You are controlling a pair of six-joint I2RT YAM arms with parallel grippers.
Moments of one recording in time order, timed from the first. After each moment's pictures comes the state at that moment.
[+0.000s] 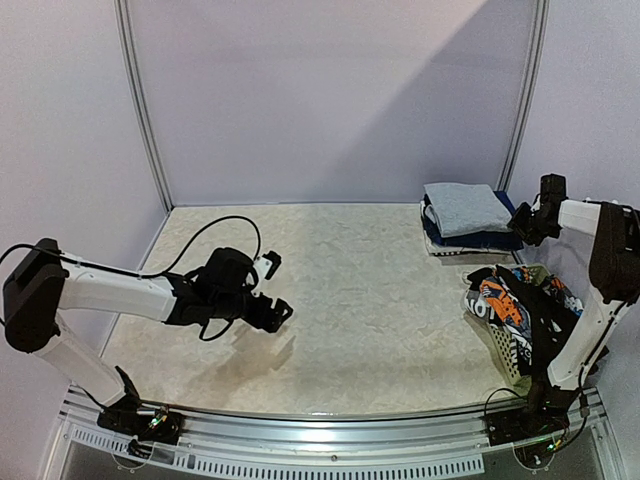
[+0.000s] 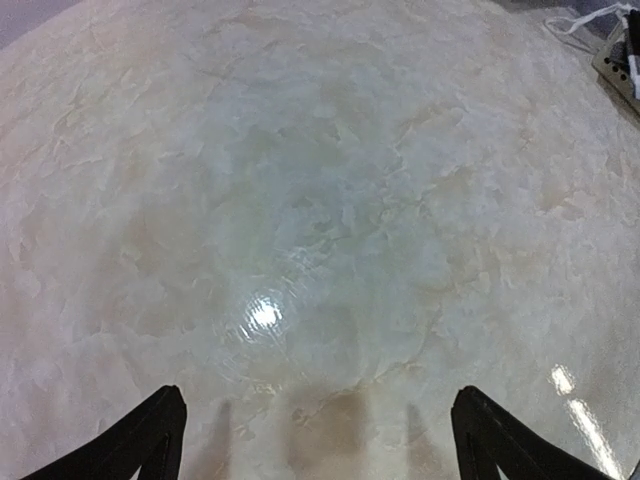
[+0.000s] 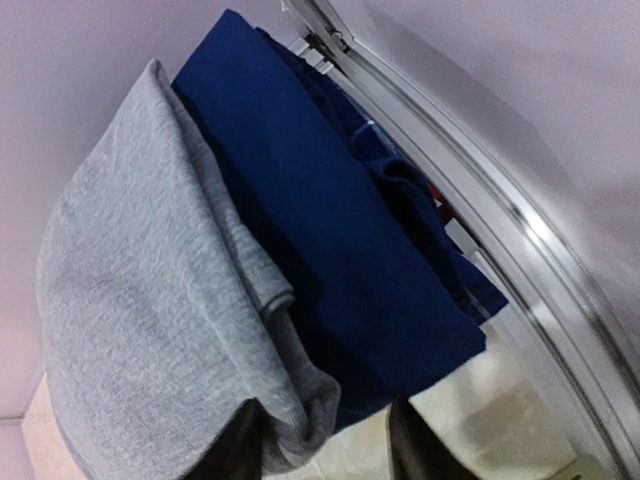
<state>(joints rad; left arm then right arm) -0.81 1.50 0.69 0.06 -0.10 -0.21 -0.25 1.80 1.28 -0.27 -0.16 0.58</state>
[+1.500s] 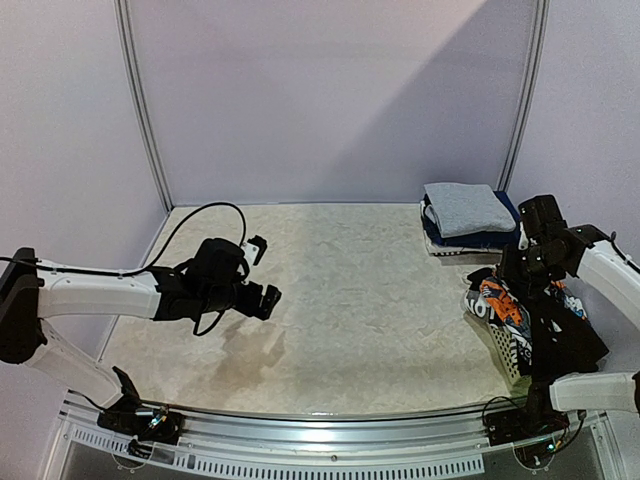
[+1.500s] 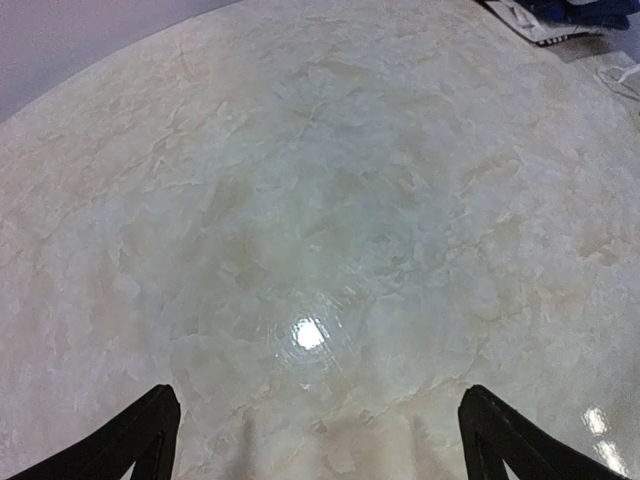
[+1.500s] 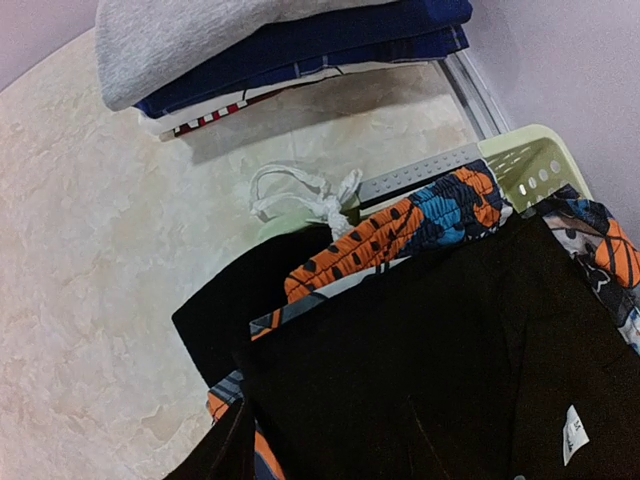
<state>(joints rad) -0.81 1.39 0.71 -0.04 -0.28 -0.22 0.21 1.08 0.91 -0.79 0.24 0.46</state>
